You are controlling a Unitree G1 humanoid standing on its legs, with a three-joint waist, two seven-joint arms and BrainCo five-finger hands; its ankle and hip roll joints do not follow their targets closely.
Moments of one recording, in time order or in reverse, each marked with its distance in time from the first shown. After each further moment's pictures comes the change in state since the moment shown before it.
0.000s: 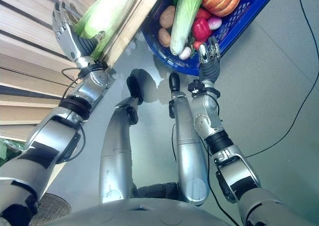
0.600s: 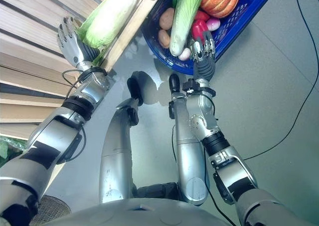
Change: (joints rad) left arm -0.007 -0.003 -0.044 0.027 -0.014 0.292 -0.140; right arm 0.009 0.018 0.021 -0.077 -0.026 -0.001 -0.002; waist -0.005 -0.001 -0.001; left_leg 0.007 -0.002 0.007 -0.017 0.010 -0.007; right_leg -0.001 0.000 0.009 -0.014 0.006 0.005
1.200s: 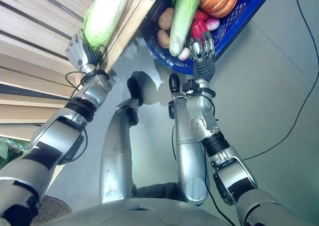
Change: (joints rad) left arm 0.009 -0.016 -0.020 -0.002 0.004 0.047 -0.031; right arm 0.016 0.001 0.000 -0.031 -0.010 0.000 0.001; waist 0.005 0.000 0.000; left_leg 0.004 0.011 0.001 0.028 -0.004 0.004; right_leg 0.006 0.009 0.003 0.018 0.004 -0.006
